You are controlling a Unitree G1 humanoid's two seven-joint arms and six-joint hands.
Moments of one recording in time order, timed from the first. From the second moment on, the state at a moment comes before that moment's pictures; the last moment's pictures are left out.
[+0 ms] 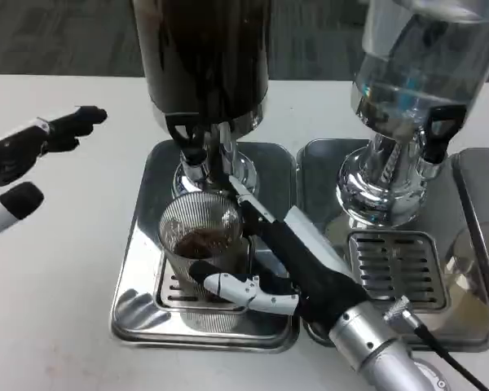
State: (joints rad) left arm -0.11 0.68 0.30 0.48 -0.31 -0.75 -0.86; right arm -0.09 -0.12 0.36 0.24 -0.36 -0.32 0.06
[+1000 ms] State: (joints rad) left arm -0.16 0.64 0.21 0.67 -0.22 -0.86 -0.85; right arm -0.12 -0.12 0.36 0.27 -0.35 -0.32 0.07
